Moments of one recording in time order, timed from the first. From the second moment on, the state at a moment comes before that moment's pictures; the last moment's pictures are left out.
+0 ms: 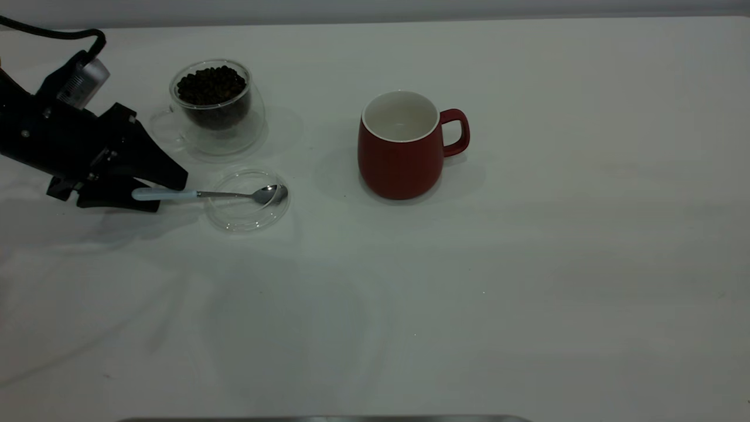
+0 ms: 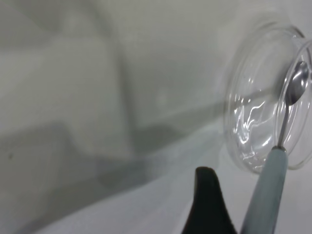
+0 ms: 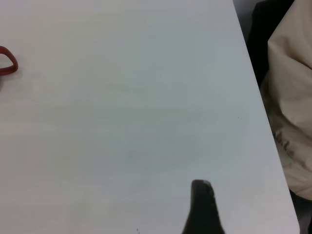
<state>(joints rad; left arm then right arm) 0.19 2.41 -1.15 -1.17 0.69 1.21 -0.07 -0.02 -0.47 -0.03 1.13 -0.05</state>
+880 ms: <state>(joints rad) 0.19 2.41 -1.15 -1.16 0.69 1.21 -0.07 -0.02 -0.47 -0.03 1.13 -0.05</state>
